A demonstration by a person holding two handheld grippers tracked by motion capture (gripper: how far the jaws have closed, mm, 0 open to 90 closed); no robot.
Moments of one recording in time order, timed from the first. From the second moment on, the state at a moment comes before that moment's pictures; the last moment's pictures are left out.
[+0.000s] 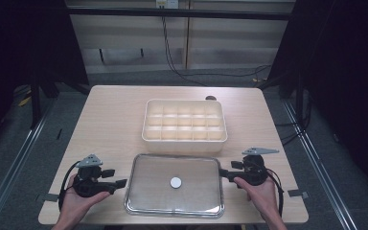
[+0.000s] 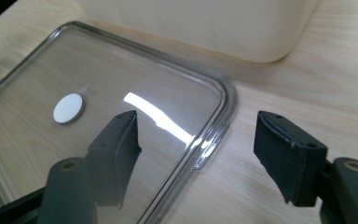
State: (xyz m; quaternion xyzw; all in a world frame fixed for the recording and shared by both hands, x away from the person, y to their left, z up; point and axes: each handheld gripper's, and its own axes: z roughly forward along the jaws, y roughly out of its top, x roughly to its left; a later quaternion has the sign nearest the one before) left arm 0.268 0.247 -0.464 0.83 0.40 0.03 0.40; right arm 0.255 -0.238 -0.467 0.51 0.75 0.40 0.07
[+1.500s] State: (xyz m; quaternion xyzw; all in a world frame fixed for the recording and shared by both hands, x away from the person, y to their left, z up) left arm 0.268 0.219 -0.489 0.85 0.38 0.00 0.35; right arm 0.264 -0.224 -0.499 0.59 0.70 0.41 -0.01
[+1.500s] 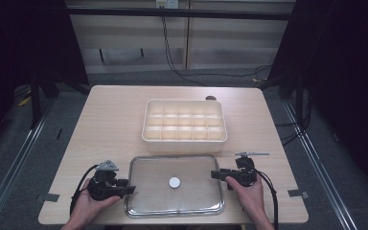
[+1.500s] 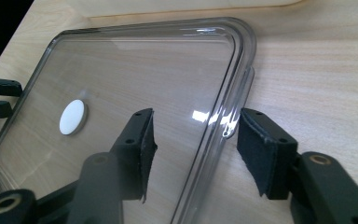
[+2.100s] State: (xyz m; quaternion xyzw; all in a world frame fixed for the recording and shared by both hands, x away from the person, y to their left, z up) left arm 0.270 0.219 -0.488 0.86 0.38 0.01 0.34; right arm 0.263 -0.237 -0.506 0.60 0.66 0.44 -0.07
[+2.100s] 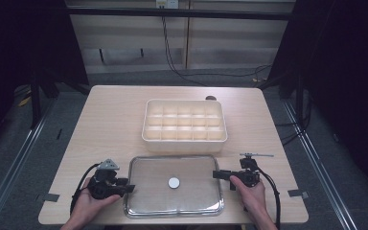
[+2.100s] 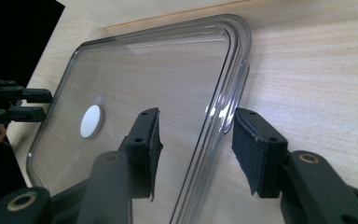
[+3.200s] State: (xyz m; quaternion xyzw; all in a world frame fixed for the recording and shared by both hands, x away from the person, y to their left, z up) left arm 0.275 0.223 -0.489 0.85 0.40 0.01 0.35; right arm 0.269 -0.226 -0.508 0.56 0.66 0.49 -0.09
